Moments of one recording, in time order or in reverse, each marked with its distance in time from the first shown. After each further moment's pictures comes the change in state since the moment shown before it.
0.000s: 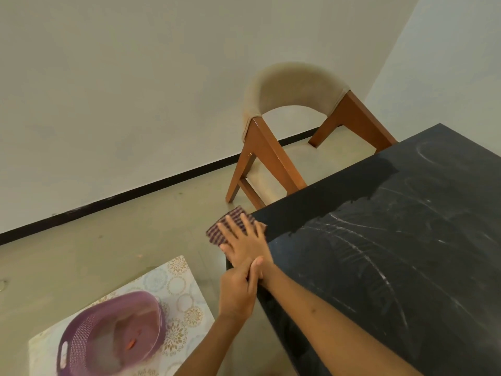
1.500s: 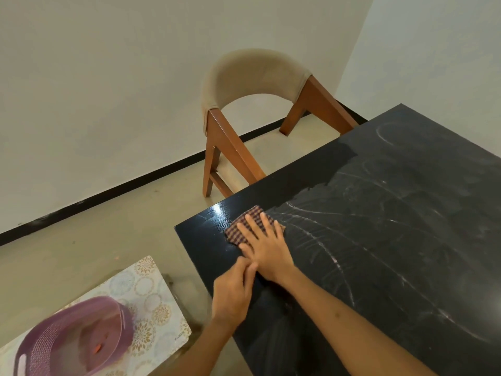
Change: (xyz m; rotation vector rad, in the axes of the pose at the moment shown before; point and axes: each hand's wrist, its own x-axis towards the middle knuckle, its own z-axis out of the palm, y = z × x) left_hand -0.029 -0.006 0.078 0.359 -0.152 0.109; right_hand -0.083 0.126 0.002 0.013 0.013 0.092
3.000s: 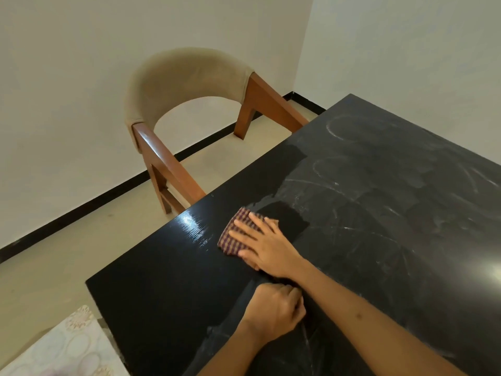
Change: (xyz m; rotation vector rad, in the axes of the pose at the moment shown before) left_hand 0.057 0.082 0.169 0.255 -0.402 0.636; right_hand 0.007 0.173 -0.011 0.008 0.035 -0.146
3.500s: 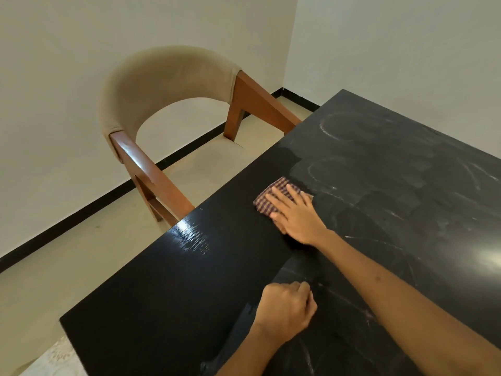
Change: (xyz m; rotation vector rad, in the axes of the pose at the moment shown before) left_hand 0.046 -0.005 0.006 0.106 -0.056 -0.069; right_hand 0.019 0.107 -0.029 0.008 -0.006 0.334
